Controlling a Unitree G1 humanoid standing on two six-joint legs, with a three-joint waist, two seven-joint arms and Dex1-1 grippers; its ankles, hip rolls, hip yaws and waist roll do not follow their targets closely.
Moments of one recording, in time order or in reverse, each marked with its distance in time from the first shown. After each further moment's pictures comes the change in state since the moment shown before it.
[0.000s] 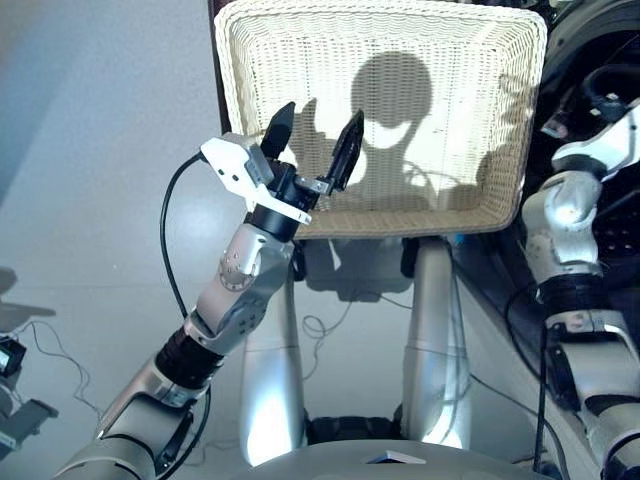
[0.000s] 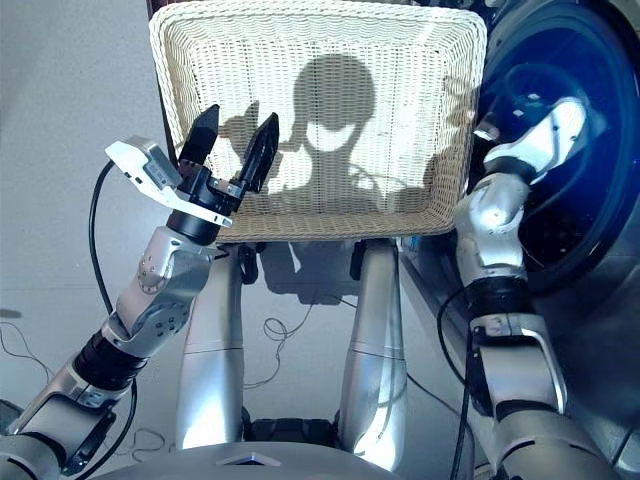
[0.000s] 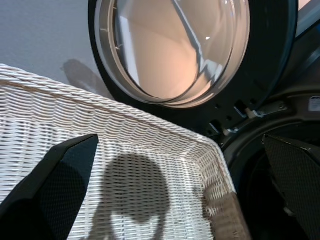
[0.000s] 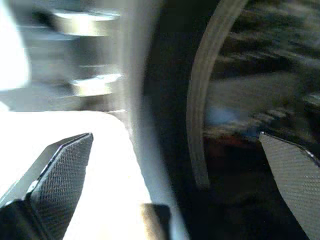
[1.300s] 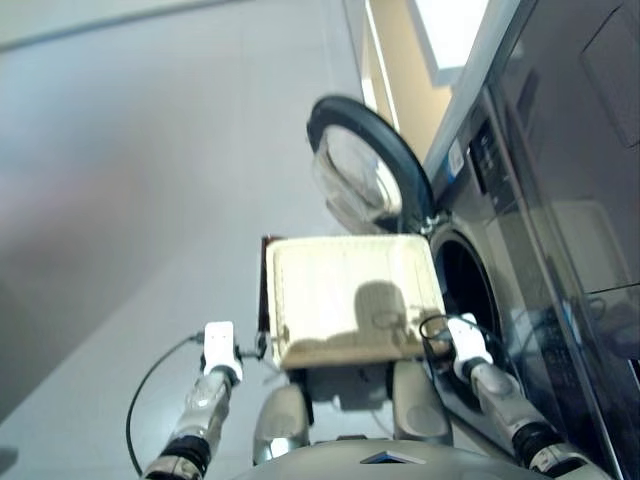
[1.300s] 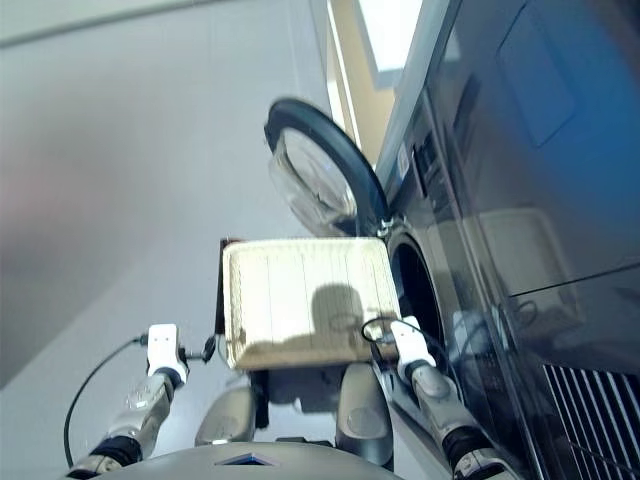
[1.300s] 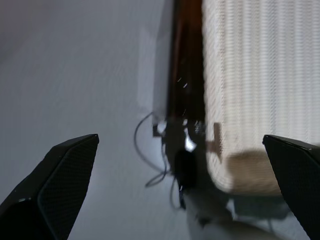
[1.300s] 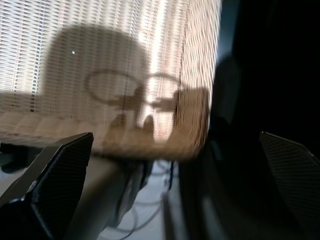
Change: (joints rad) left arm 0.437 -0.221 0.315 1.382 0.455 0.024 -0.222; right arm 0.477 0.204 0.140 0.839 -0.191 0.167 0.529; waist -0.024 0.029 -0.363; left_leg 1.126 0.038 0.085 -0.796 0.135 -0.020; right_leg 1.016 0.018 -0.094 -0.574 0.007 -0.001
